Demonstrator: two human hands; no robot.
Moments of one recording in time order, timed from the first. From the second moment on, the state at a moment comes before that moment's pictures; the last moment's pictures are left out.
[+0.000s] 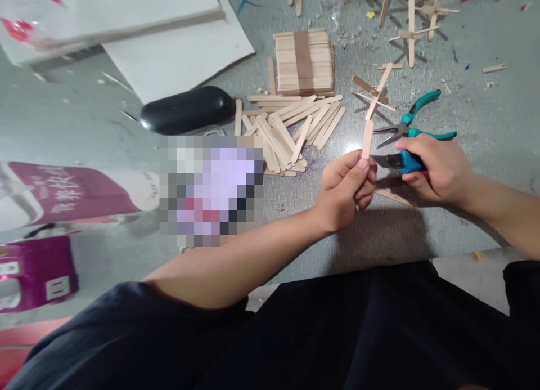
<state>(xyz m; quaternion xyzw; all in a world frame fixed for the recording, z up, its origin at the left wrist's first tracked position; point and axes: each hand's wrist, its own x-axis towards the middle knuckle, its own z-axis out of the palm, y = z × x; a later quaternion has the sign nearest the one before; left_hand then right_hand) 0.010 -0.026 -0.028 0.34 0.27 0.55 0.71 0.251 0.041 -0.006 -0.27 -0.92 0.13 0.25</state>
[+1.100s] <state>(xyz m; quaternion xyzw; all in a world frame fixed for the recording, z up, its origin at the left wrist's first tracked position) 0.009 -0.031 -0.016 0.41 0.22 0.51 0.72 0.252 0.042 -0.005 -0.24 -0.94 0.08 0.22</state>
